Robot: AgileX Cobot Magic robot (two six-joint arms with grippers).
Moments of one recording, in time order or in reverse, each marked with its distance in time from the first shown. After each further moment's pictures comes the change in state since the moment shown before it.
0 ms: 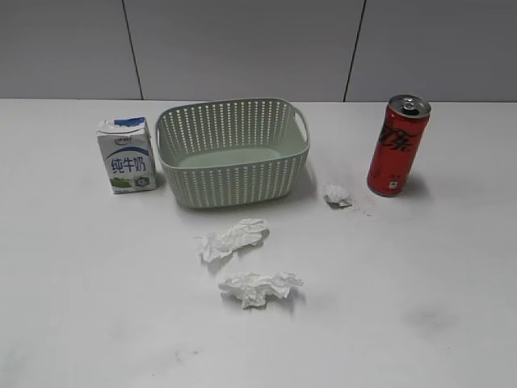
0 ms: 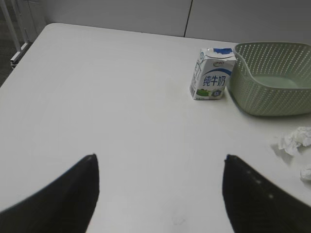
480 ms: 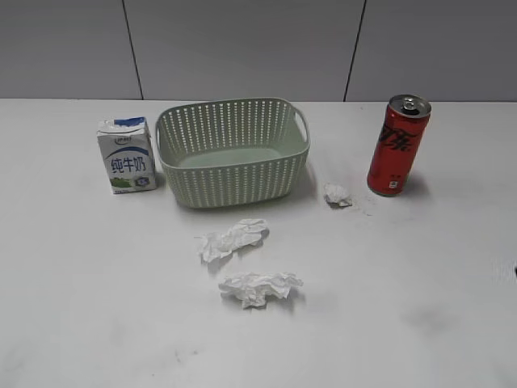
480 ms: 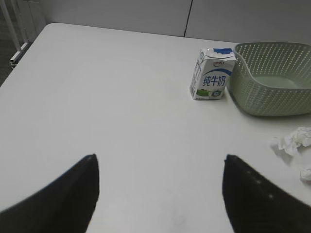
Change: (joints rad) left arm 0.000 0.000 0.000 0.000 0.000 0.000; right arm 0.006 0.601 -0.129 0.226 -0.098 -0.355
